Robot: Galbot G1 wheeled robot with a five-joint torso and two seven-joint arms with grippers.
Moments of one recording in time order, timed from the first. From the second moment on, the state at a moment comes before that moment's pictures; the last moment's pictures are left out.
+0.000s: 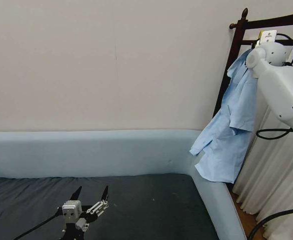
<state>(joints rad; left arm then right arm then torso) 1.66 -1.08 -0.42 -2.37 -0.43 0.01 -0.32 0.53 1.02 -0.25 0.81 0.98 -0.70 0.65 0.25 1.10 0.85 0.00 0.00</state>
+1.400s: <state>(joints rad) 1.73 -1.30 -0.37 -2.23 -0.18 -0.17 -0.31 -1.09 0.68 0.67 2.06 0.92 -0.23 0.26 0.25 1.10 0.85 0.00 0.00</state>
